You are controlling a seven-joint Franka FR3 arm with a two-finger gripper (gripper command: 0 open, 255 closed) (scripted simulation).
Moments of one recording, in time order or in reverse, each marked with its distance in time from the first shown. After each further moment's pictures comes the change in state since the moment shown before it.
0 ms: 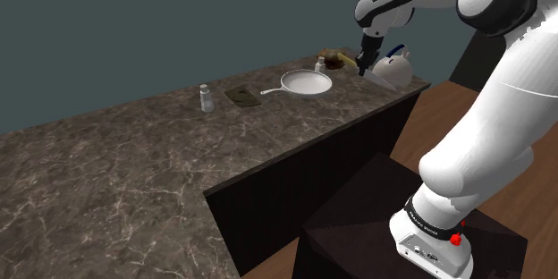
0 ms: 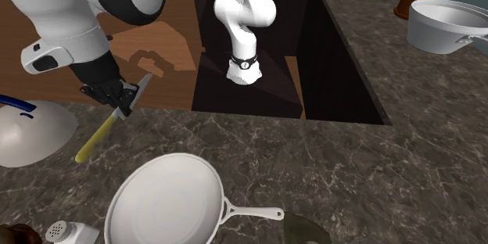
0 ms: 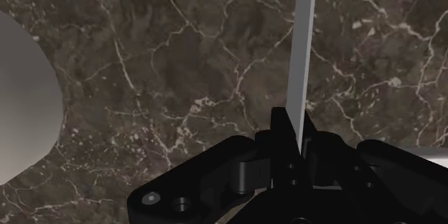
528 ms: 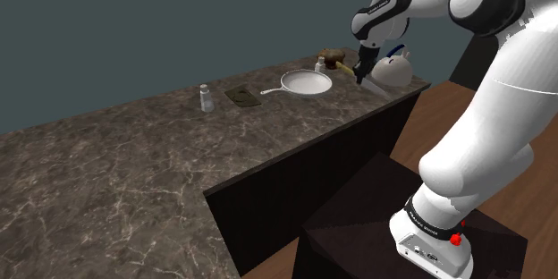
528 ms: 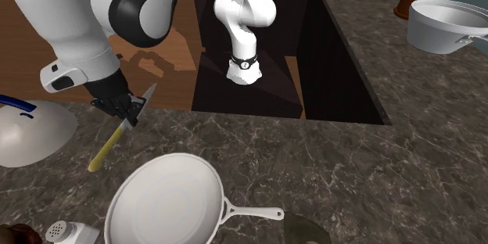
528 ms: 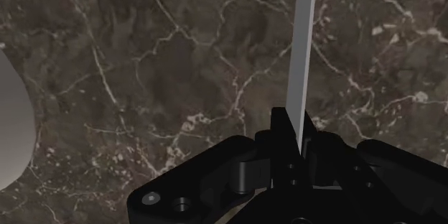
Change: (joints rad) arm -0.001 0.044 0.001 -0.058 0.014 0.101 -0.009
